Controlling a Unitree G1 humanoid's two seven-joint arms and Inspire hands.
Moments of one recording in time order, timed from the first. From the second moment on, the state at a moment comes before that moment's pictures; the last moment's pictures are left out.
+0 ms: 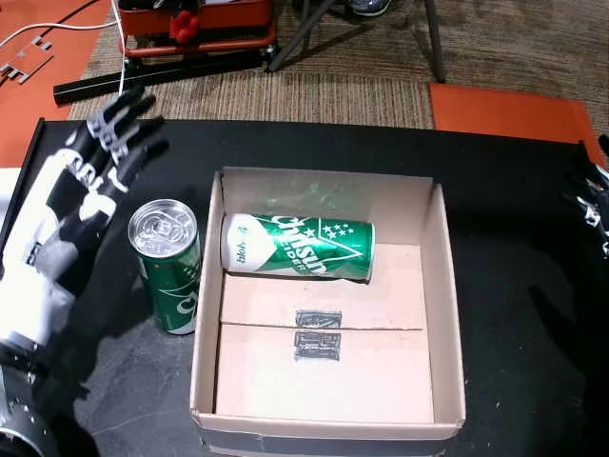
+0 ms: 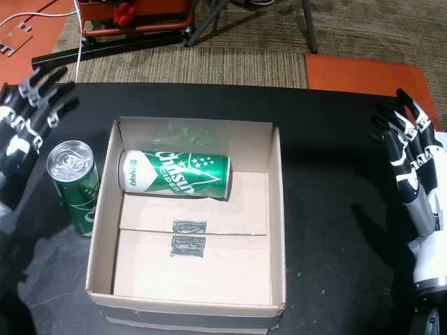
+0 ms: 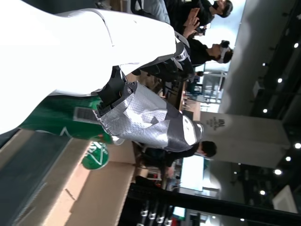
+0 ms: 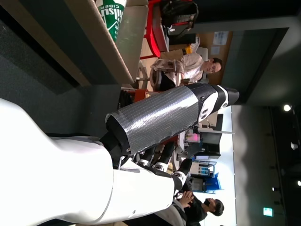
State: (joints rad) left arm -0.61 0.20 0.46 1.27 -0.39 -0.78 -1.00; right arm -0.39 -0.23 -0.39 1.09 0.39 -0.91 0.65
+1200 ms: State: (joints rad) left arm -0.60 0.24 0.33 1.27 -0.27 -0.86 -0.91; right arm -0.43 -0.23 -0.45 1.10 0.43 -0.87 0.77
